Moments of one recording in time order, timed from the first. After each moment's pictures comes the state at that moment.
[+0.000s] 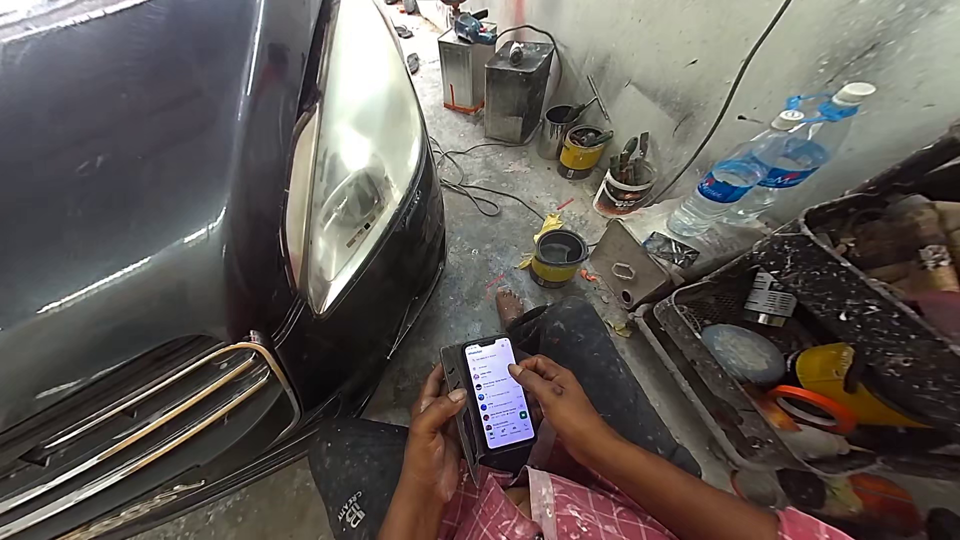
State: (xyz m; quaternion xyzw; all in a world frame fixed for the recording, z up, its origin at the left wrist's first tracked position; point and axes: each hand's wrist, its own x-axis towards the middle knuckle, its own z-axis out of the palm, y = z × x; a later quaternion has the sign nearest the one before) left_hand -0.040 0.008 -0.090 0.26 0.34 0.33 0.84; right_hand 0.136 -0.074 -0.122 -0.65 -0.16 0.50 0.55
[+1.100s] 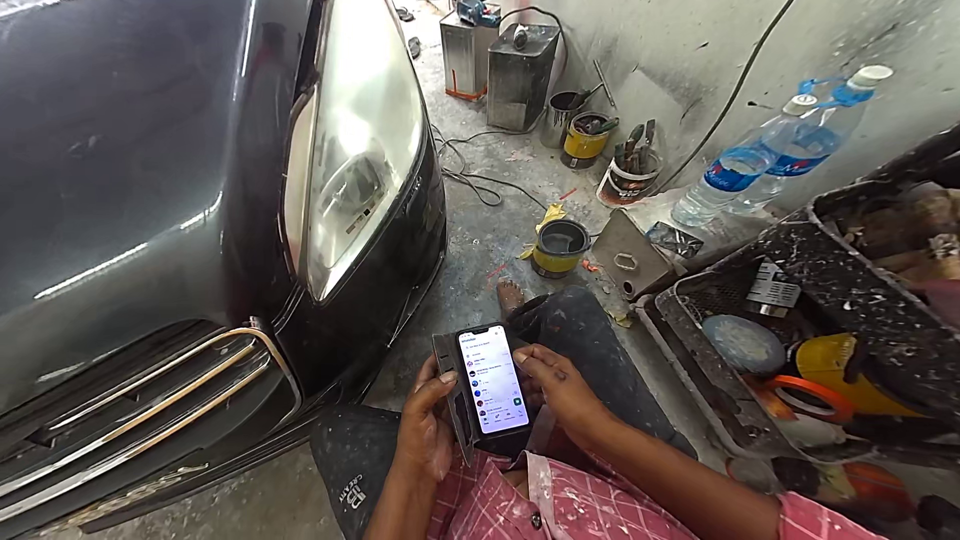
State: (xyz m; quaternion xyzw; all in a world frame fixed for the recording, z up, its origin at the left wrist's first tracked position) left_hand -0.046 0.010 -0.093 0.25 0.37 0.32 0.84; right_hand 0.137 -0.078 -0.119 -0.64 -0.18 0.53 0.53
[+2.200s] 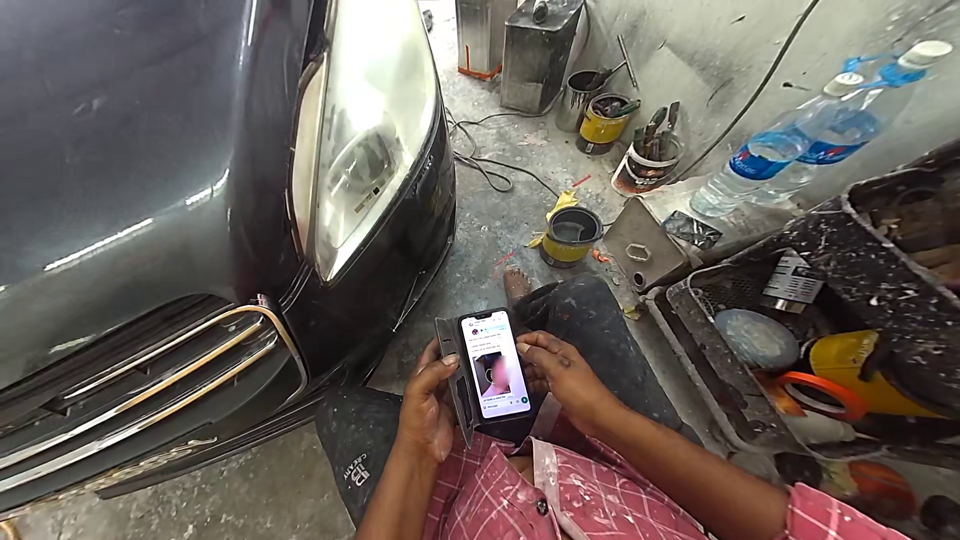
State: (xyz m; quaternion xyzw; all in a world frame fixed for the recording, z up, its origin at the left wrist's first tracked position) left_hand -0.051 0.013 -0.095 0.26 0.36 0.32 0.83; right_hand 0.136 -0.074 -0.119 -0.62 -0.18 0.55 0.53
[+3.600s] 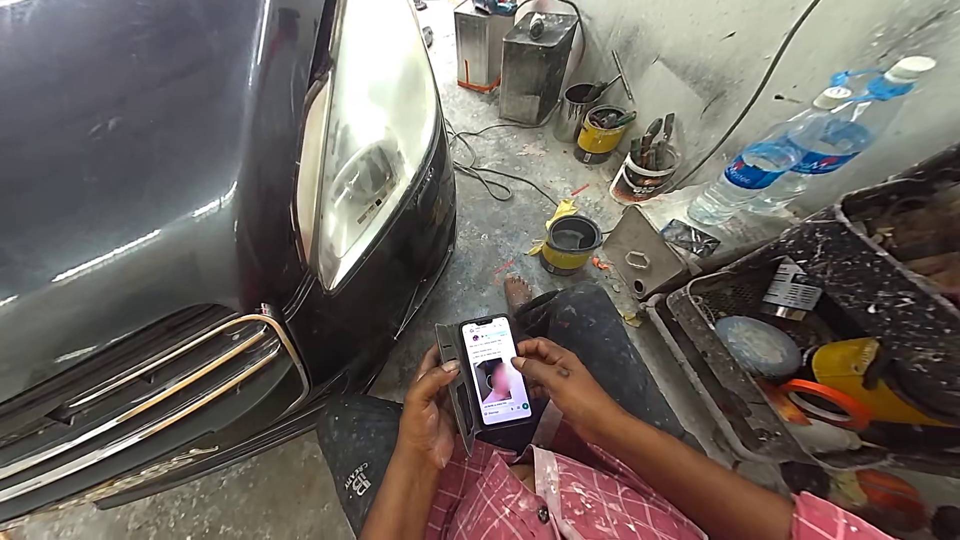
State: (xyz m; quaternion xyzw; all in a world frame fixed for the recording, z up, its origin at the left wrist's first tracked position) left_hand -0.050 0.015 -0.090 0.26 0.37 0.33 0.83; right_hand 0.138 -0.075 -0.117 -0.61 -0.20 0.55 0.54
